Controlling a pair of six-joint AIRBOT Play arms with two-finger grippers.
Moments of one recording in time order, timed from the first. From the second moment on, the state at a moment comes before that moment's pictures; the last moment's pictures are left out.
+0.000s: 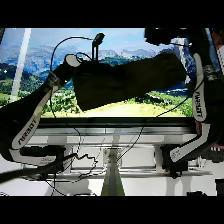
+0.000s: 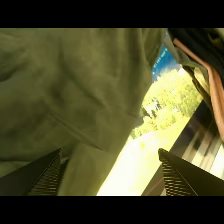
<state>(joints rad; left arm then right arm) -0.47 -1.55 1.28 0.44 -0.78 -0.87 0.07 -1.77 1.95 -1.25 1.20 1.62</state>
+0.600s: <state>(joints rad) 0.03 -1.40 1.20 0.83 -1.11 -1.08 -0.18 -1.72 1.89 -1.33 1.44 1.47</state>
